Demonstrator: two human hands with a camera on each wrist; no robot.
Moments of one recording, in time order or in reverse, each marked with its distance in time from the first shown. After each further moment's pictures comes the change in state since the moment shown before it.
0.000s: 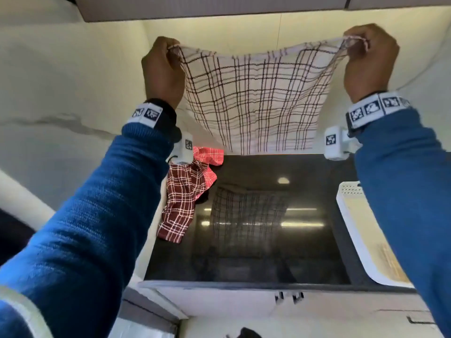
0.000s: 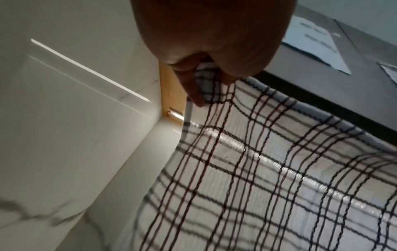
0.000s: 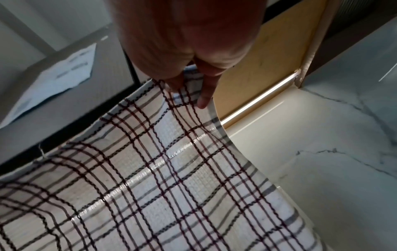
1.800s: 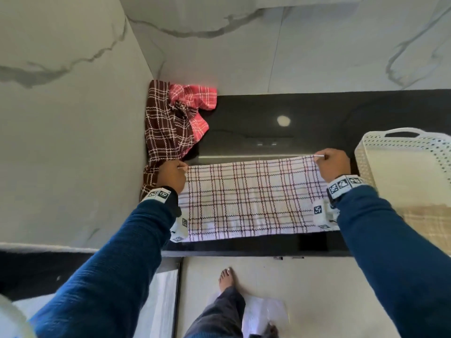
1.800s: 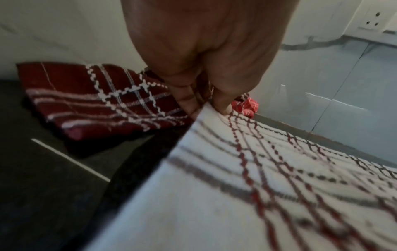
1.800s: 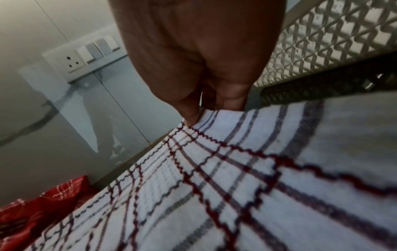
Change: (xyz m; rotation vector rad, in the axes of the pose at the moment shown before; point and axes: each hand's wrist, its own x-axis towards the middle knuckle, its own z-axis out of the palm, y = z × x) left_hand -0.324 -0.181 0.080 0.212 -0.779 -0.794; right_hand -0.317 0.195 0.045 -0.406 -0.693 0.725
